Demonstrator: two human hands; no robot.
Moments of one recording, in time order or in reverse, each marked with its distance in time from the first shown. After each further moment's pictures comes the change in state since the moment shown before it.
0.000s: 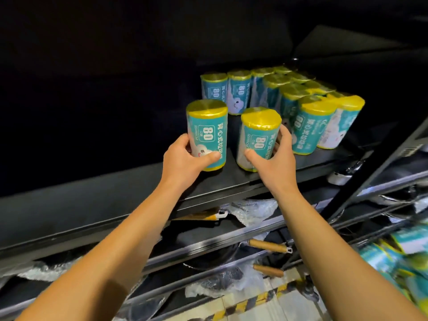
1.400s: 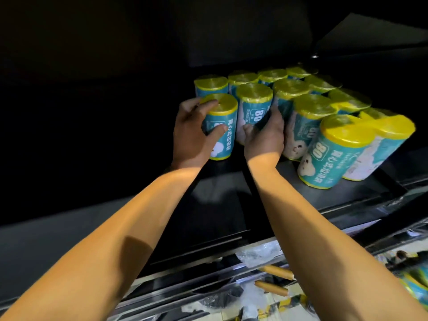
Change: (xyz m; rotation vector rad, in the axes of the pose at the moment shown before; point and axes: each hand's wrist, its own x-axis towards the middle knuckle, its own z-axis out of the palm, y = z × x) left_hand 0.140 -0.004 0.060 0.257 0.225 0.429; right_hand 0.144 0.025 0.080 -0.221 0.232 0.005
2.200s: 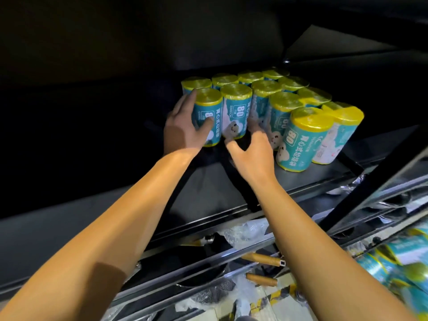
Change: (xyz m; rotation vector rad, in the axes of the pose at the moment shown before) left_hand -0.007 0.026 -0.017 0.029 -0.071 -0.069; right_hand -0.062 -0.021 -0.075 -0.018 -0.263 -0.039
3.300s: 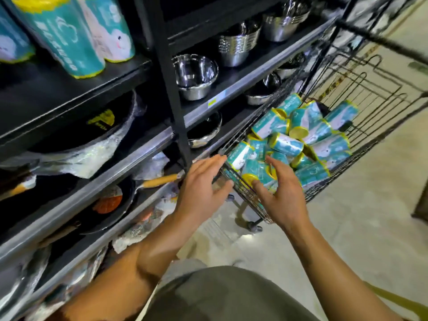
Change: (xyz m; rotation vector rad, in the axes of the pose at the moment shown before) left_hand -0.386 0.243 0.186 -0.128 -0.813 0.175; right_hand -0.311 0.262 -0.346 -0.359 0.073 0.451
